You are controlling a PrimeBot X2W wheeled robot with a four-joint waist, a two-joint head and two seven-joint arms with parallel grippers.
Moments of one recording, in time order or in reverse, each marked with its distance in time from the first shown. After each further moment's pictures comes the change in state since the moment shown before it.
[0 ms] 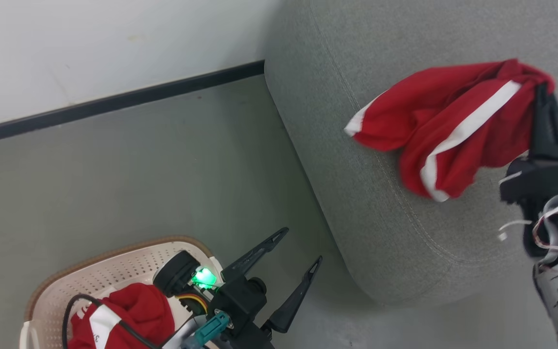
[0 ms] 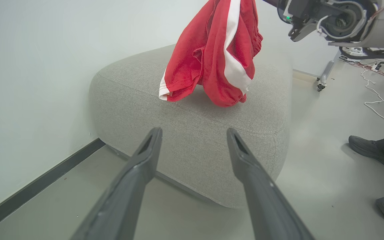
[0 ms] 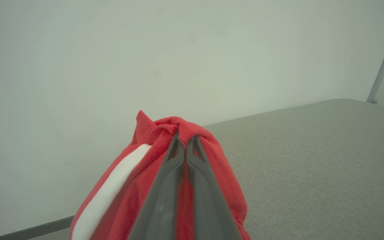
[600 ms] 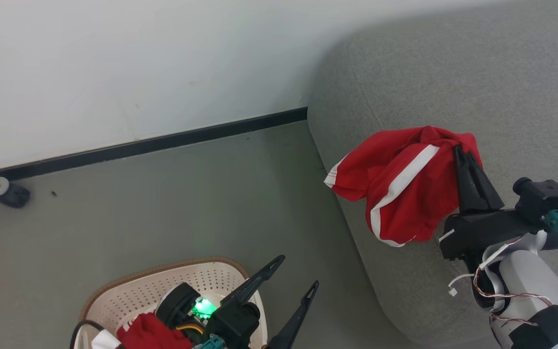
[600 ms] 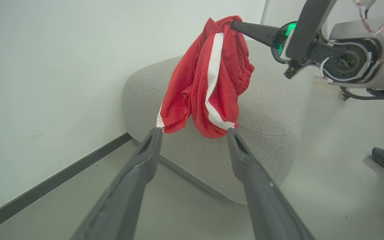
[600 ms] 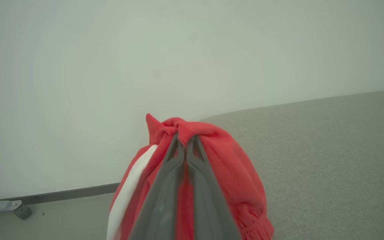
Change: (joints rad) left arm 0.090 -0.025 0.006 0.043 -0.035 0.003 -0.061; right arm 0.088 0.050 0.173 0.035 -0.009 0.021 0.000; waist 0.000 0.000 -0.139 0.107
